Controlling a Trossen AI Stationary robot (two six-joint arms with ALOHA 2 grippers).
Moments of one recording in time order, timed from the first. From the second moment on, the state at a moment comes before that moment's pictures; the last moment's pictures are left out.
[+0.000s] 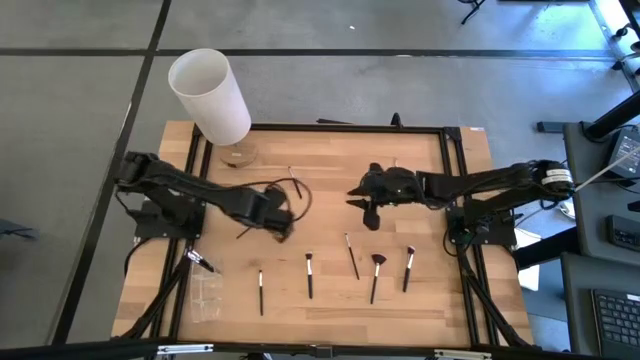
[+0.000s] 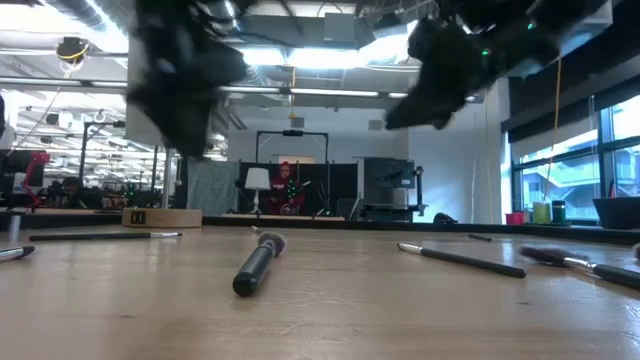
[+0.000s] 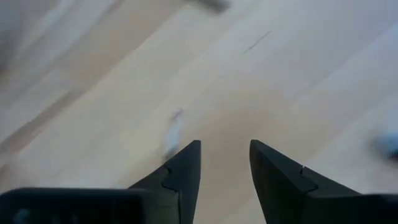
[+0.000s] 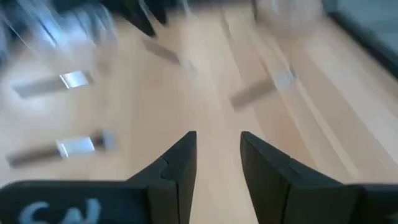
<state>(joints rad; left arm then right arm) -0.19 1.57 1.11 -0.94 -0.34 -1.06 -0.07 1.24 0.68 0.04 0.07 0.09</state>
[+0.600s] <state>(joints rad) 0.12 1.74 1.11 -0.67 -0.60 -1.17 -0.06 1.07 0.68 -0.40 0.39 0.33</state>
